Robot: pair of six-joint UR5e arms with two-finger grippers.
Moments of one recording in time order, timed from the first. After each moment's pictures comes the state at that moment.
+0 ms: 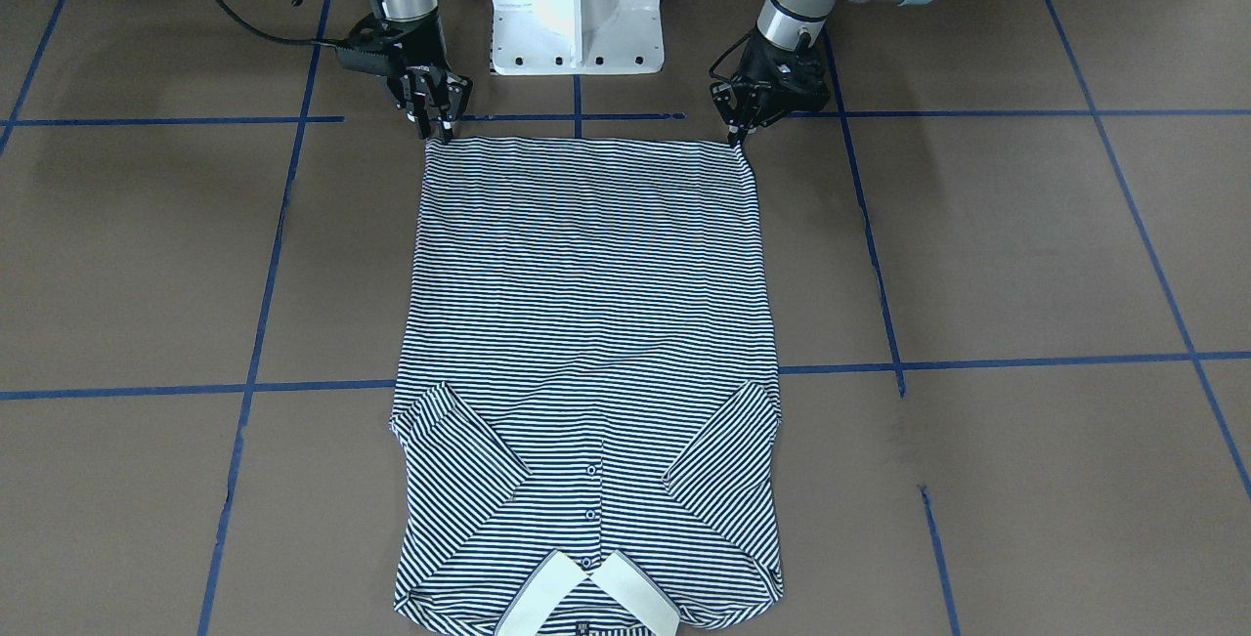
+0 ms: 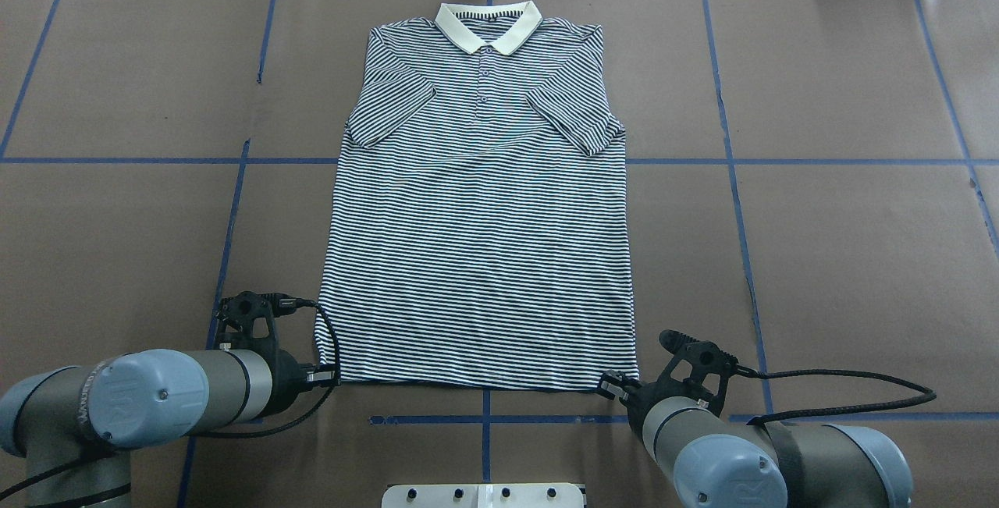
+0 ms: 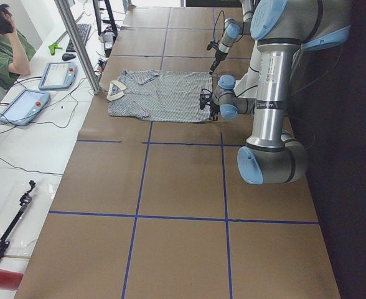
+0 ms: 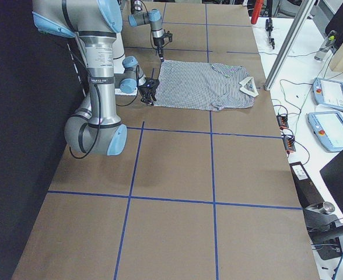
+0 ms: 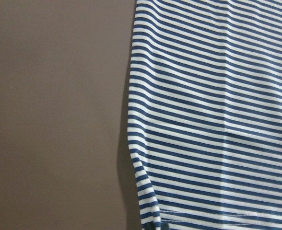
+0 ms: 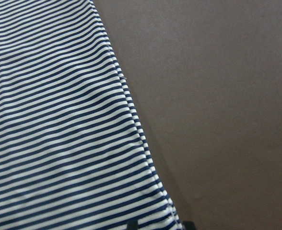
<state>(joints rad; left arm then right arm) -0.23 -1.68 -1.98 -2.04 -1.59 -1.49 0.06 -1.41 2.04 -1.40 1.26 1.94</state>
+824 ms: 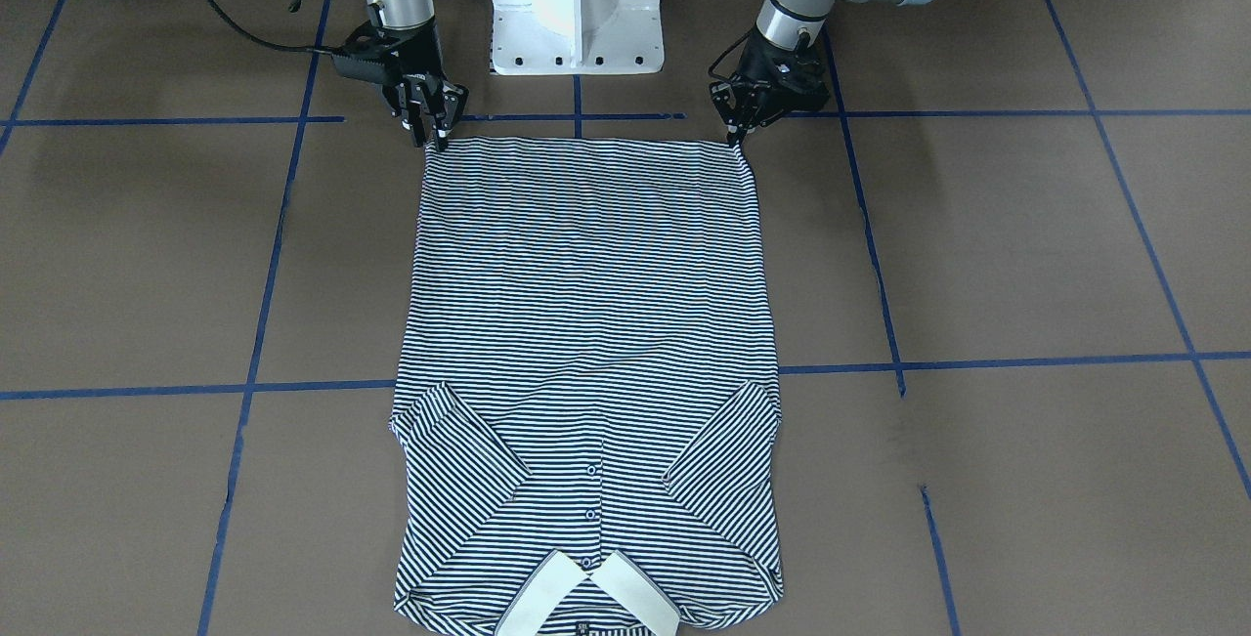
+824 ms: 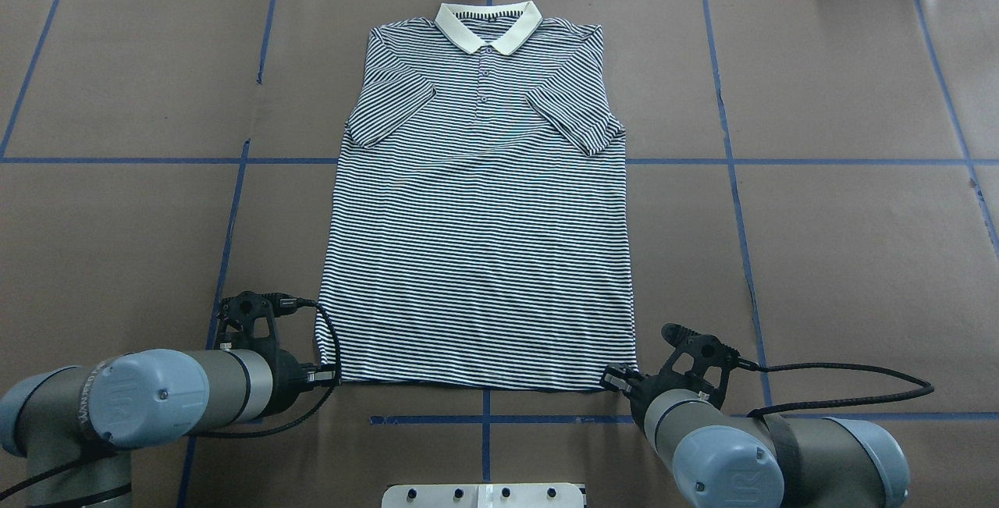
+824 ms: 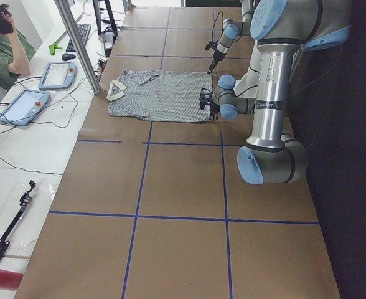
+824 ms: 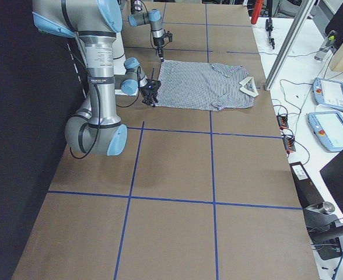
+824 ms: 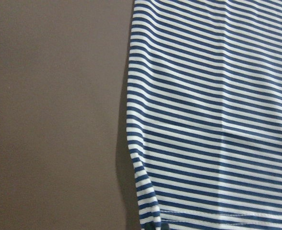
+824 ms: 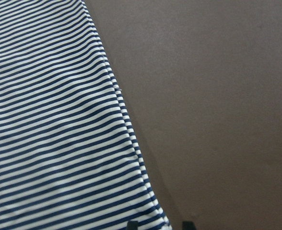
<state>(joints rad) -0.23 -1.69 -1.98 -2.05 -1.59 -1.49 0.08 -1.41 2.02 -1.39 1.26 1.94</state>
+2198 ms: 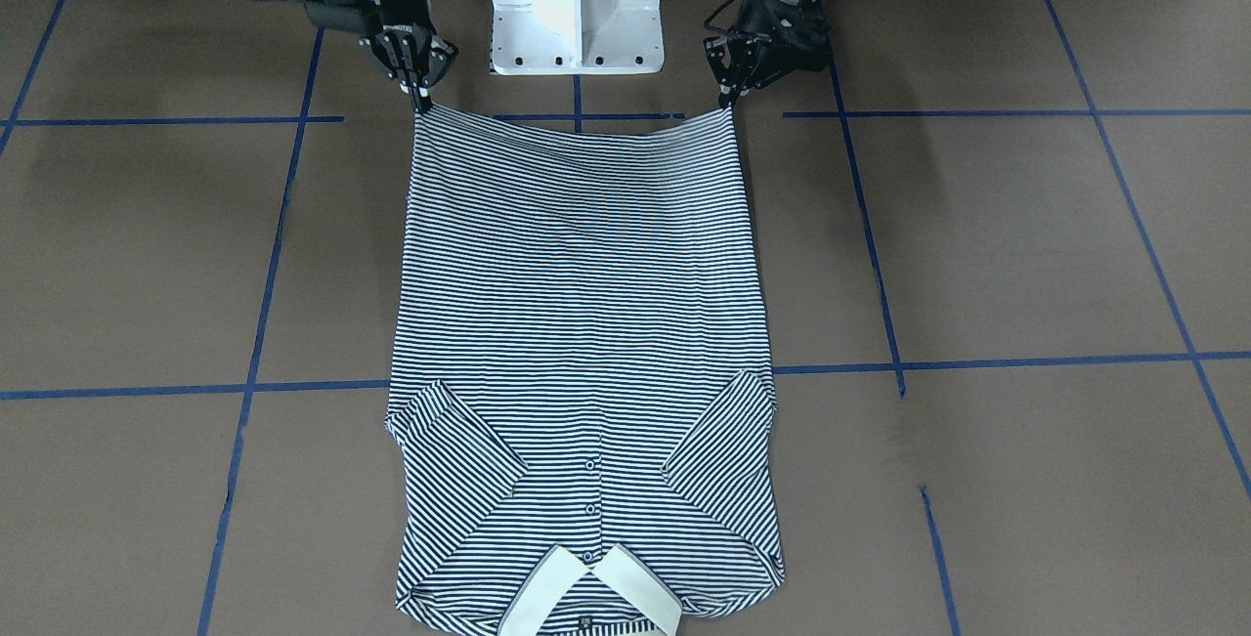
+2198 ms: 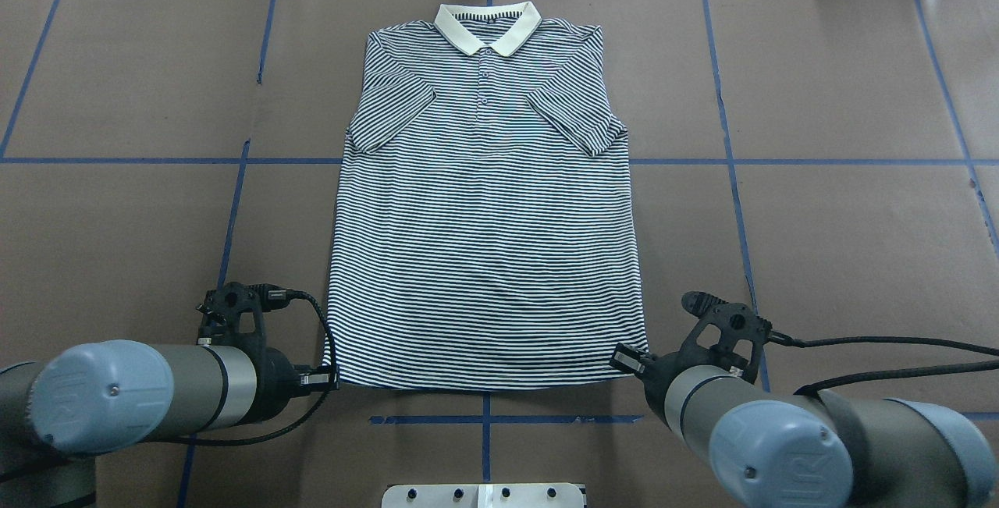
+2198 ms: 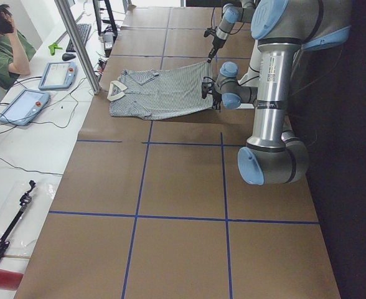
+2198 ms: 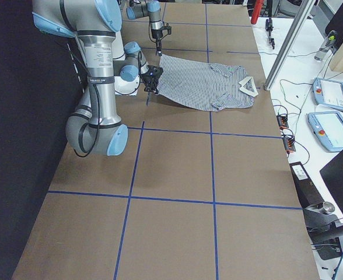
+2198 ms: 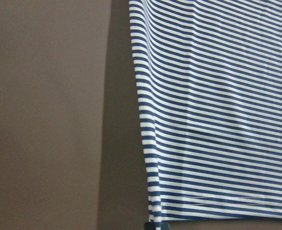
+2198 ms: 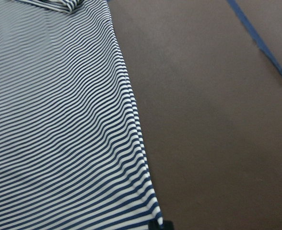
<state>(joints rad) -0.25 -1.68 -2.23 -1.85 -1.66 -1.49 0.13 -1.40 2.35 -1.69 1.34 1.90</state>
